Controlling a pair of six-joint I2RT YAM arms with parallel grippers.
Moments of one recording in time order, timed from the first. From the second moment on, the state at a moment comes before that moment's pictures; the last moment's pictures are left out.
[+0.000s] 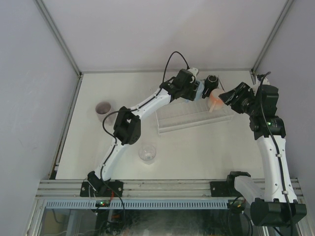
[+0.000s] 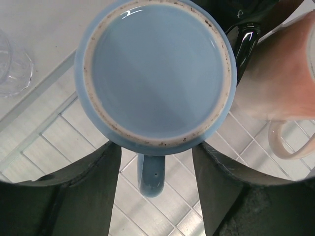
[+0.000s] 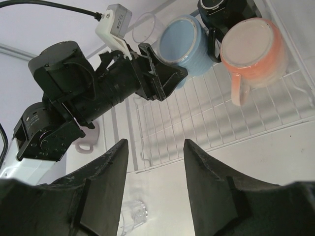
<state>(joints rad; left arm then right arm) -0.76 2.47 2.33 -0.52 -0.05 -0.22 -0.07 0.96 1.10 -0.58 -0.34 0.62</state>
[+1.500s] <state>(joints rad) -0.49 2.37 2.38 -0.55 -0.07 -0.54 -0.07 0.91 1.08 -0.54 -0.34 0.62</state>
